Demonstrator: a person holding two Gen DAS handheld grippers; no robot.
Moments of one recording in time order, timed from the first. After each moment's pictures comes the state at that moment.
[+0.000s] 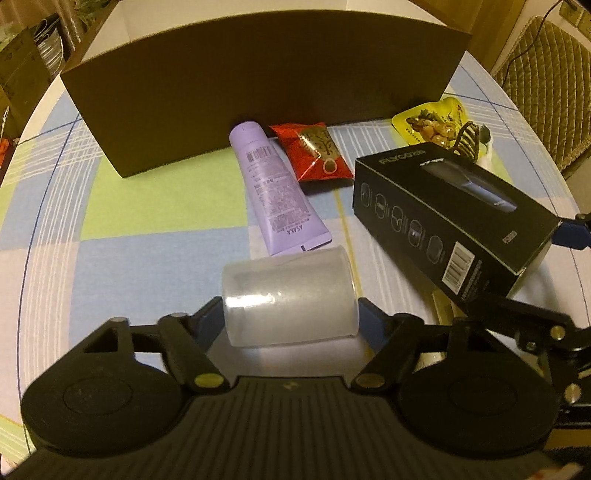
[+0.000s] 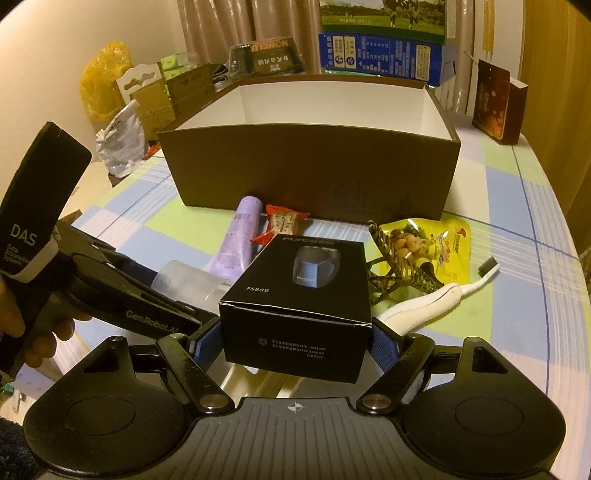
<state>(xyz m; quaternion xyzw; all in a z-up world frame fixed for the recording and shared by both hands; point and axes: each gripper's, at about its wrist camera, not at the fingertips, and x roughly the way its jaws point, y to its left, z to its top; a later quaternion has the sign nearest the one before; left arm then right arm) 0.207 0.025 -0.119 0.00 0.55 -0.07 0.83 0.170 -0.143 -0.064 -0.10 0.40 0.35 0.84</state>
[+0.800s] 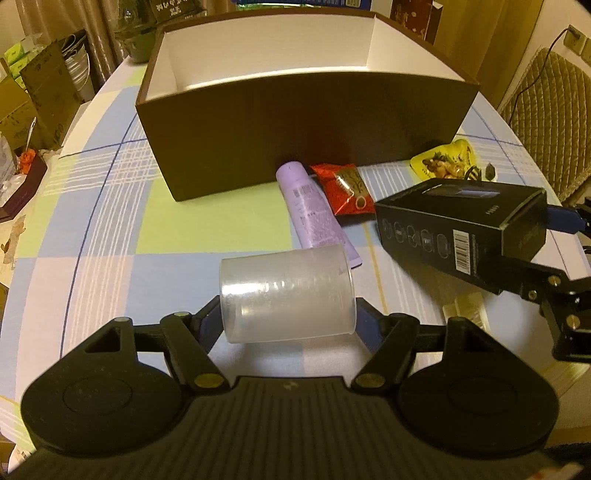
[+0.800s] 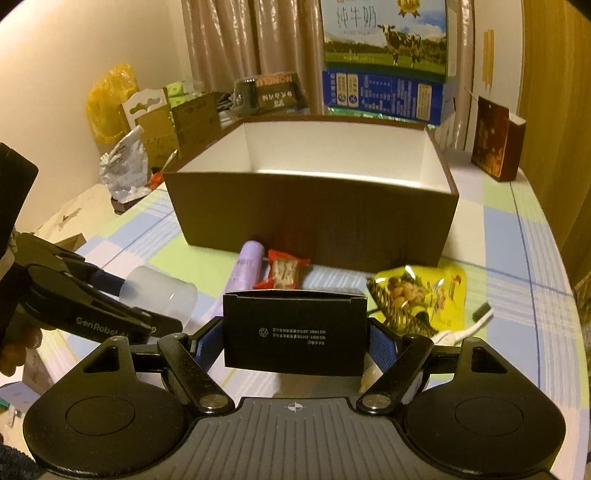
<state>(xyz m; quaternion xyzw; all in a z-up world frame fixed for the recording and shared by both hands) 0.187 0.053 -0.085 -0.01 0.50 -0.04 0.86 0.176 -0.136 -0.040 -0.09 0.35 0.36 0.86</state>
